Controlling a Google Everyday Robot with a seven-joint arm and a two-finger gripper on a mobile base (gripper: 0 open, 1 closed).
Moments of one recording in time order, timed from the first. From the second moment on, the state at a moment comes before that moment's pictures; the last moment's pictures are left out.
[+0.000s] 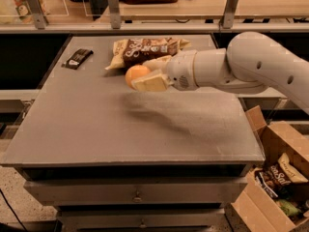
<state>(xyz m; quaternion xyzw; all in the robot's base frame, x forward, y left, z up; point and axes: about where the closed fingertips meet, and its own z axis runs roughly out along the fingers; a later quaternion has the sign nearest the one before) 0.591 0.018 0.890 -0.48 0.67 0.29 0.49</state>
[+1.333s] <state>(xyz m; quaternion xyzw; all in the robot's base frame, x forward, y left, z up) 0.659 -0.012 0.868 -0.42 0.69 0.24 0.54</state>
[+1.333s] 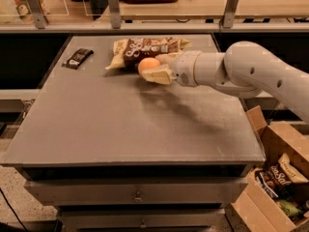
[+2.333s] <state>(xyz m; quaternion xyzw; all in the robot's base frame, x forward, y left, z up) 0.647 -0.029 0.861 -0.42 0.70 0.23 0.54</state>
